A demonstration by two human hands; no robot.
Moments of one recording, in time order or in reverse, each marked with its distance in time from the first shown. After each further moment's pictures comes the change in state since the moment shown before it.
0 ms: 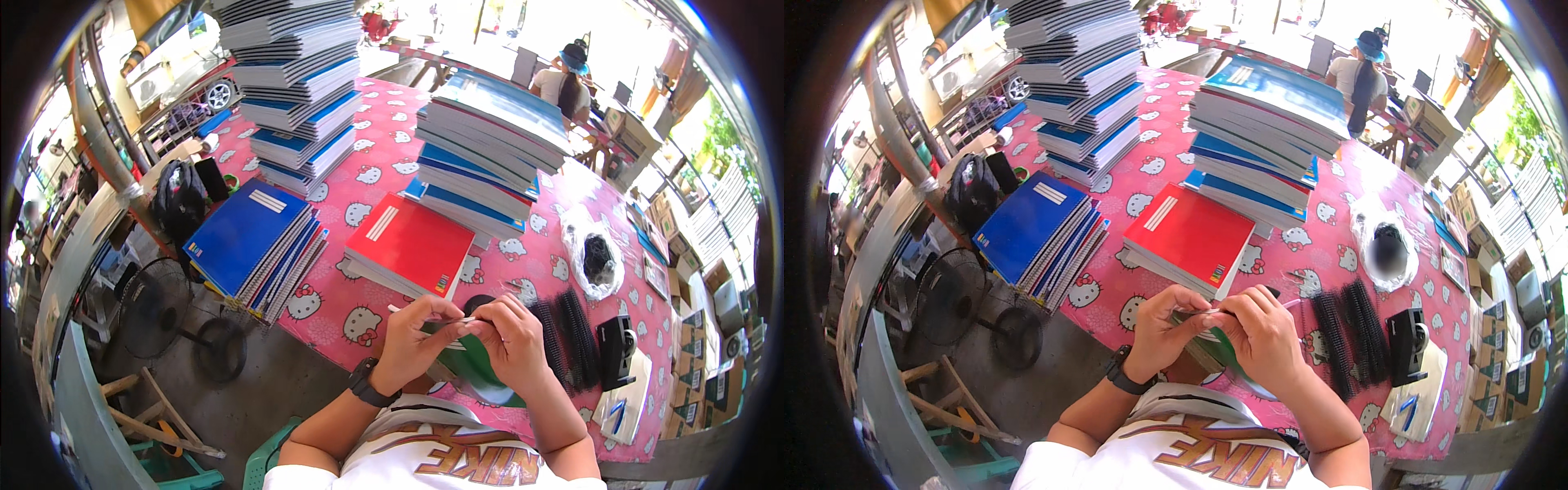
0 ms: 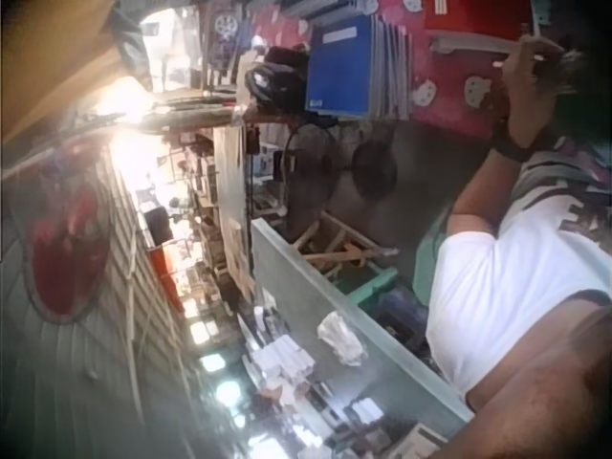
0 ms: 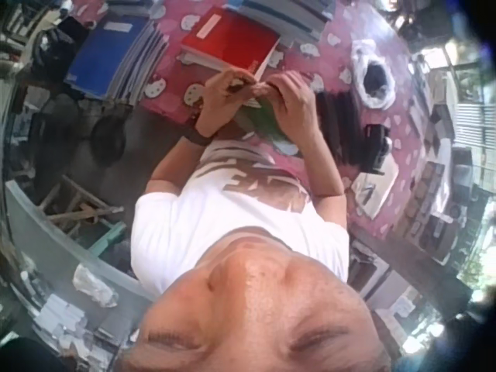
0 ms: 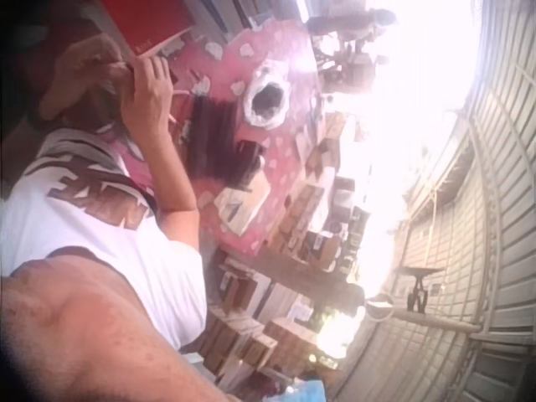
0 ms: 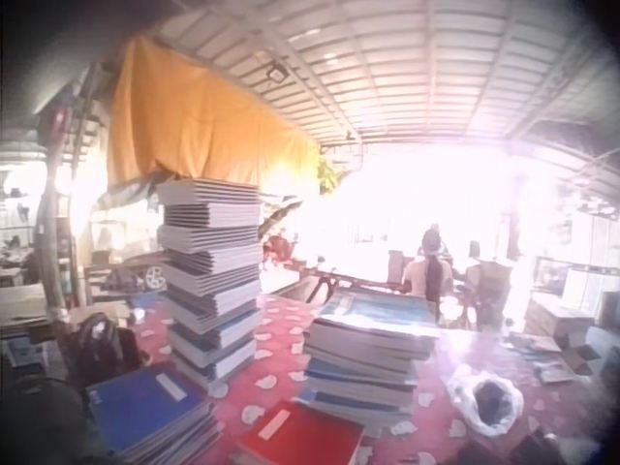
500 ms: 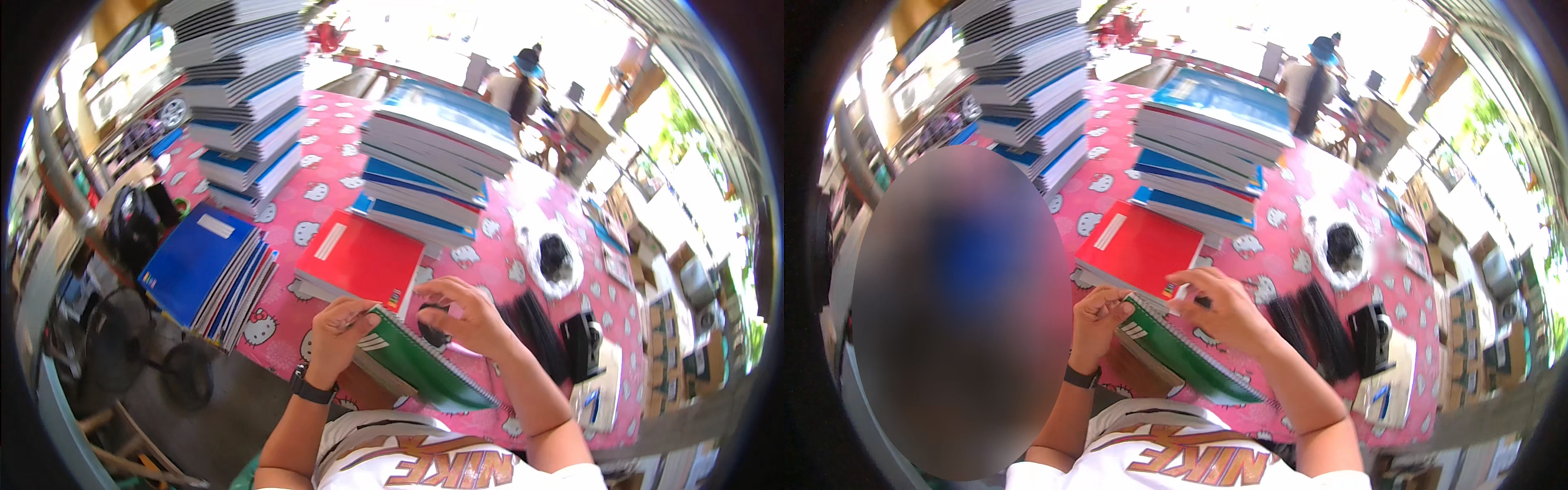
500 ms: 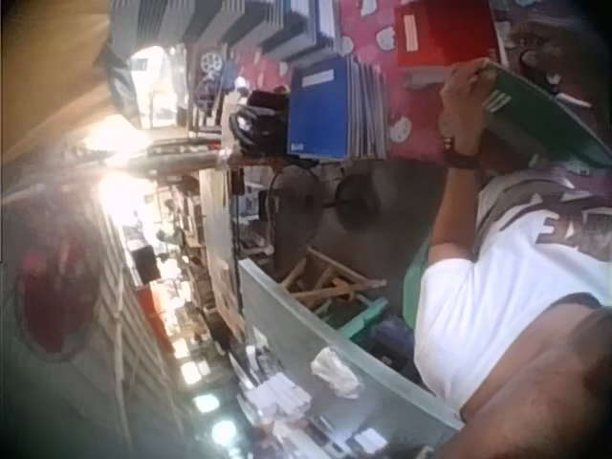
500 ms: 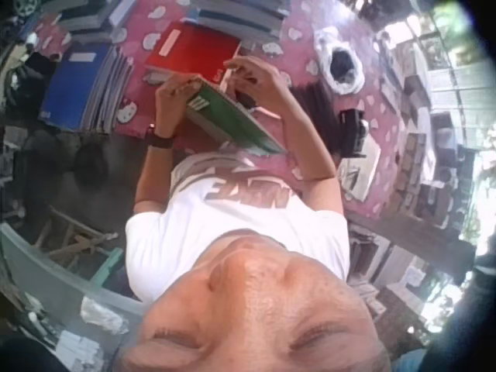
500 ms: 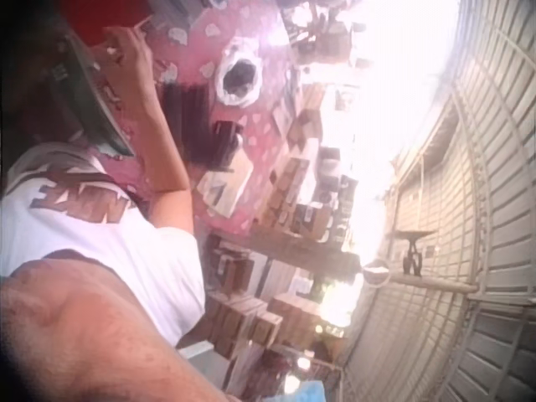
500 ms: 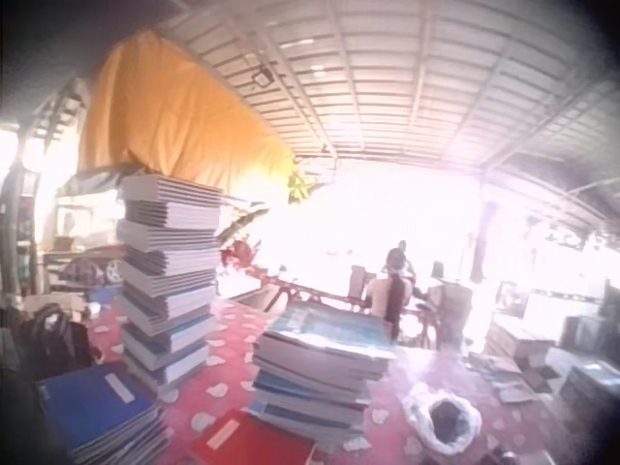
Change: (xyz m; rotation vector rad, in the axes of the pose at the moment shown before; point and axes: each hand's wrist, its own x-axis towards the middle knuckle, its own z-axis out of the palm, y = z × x) left_hand 0.011 -0.045 -0.039 -0.083 0.031 -0.269; right_hand 0.023 0.053 -0.007 0.225 -0.168 0.284
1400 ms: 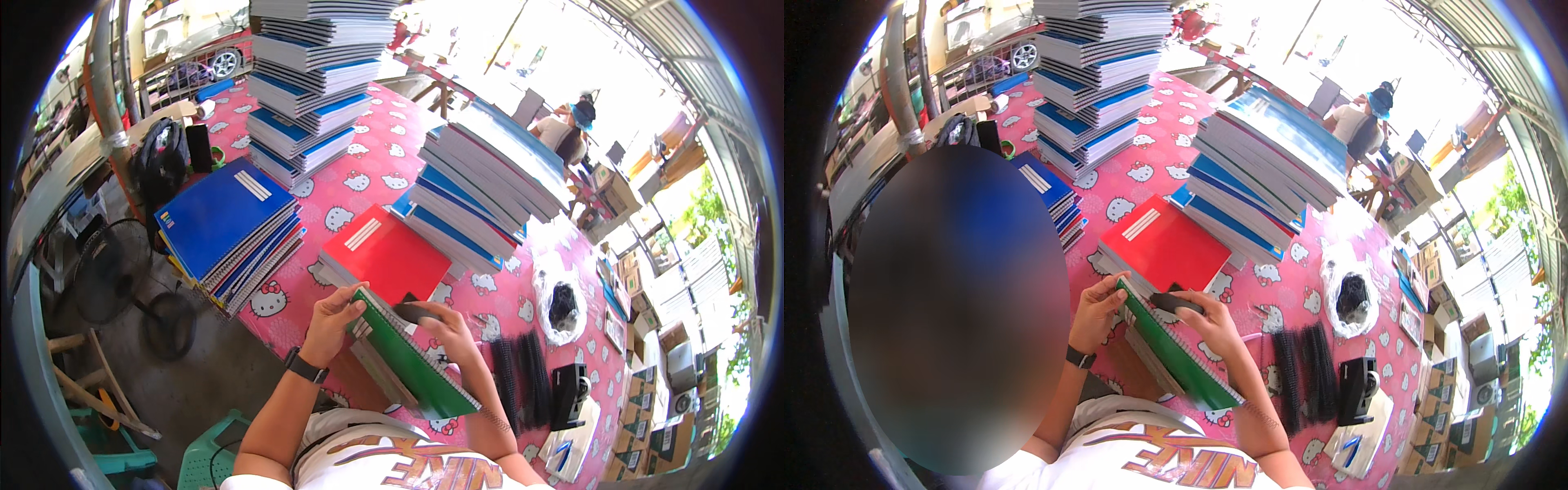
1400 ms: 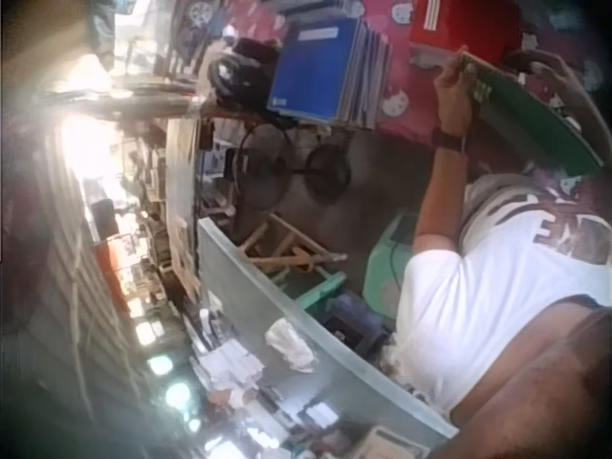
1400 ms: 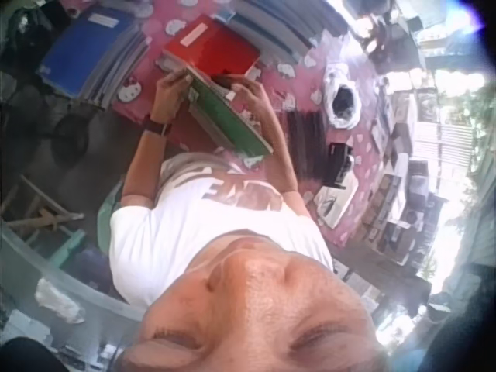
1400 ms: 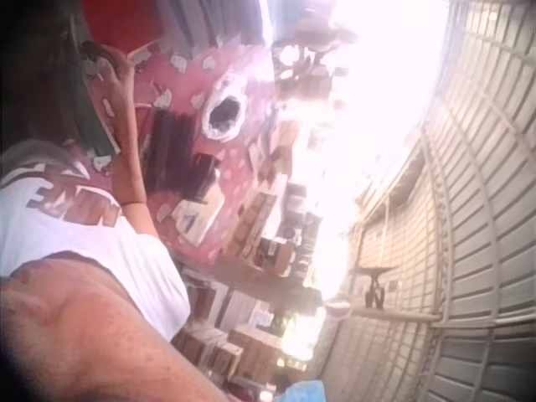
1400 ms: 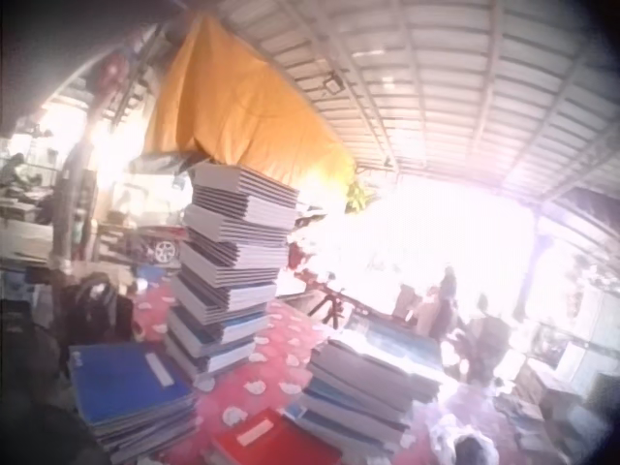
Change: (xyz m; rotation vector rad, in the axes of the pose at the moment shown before) left_hand 0.001 -0.053 -0.034 -0.593 0.148 -0.114; right_hand 0.022 0.055 0.060 -0.135 -0.189 0.112
